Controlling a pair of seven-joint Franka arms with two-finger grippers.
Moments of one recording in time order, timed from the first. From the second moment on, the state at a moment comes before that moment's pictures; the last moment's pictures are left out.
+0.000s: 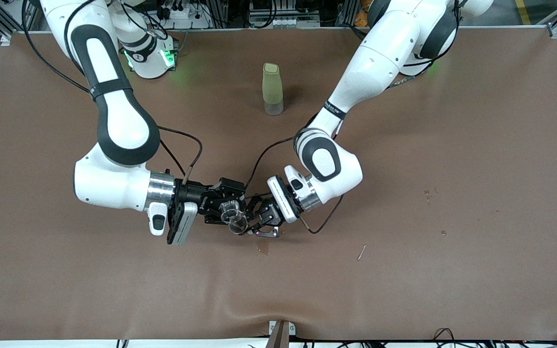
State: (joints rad) left arm -0.69 1.01 0.03 -1.08 -2.07 2.63 2.20; right arm 0.40 0.58 -0.06 -1.41 1.20 2.09 -0.72
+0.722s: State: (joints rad) left arm -0.70 1.01 0.03 -1.08 -2.12 2.63 2.20; right arm 0.41 0.58 -0.06 -1.41 1.18 2.07 -0.54
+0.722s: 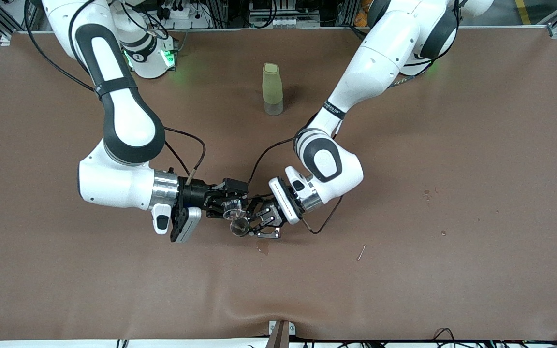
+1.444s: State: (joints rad) left arm -0.70 1.01 0.03 -1.08 -2.13 2.63 2.20; right arm 0.42 0.58 -0.06 -1.41 1.18 2.07 -0.40
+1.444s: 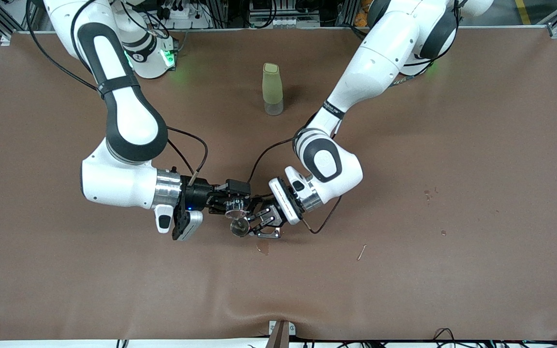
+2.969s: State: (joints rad) left arm -0.70 1.02 0.03 -1.08 -2.15 2.63 2.20; right arm 0.42 0.60 -0.05 -1.40 1.18 2.07 -0.22
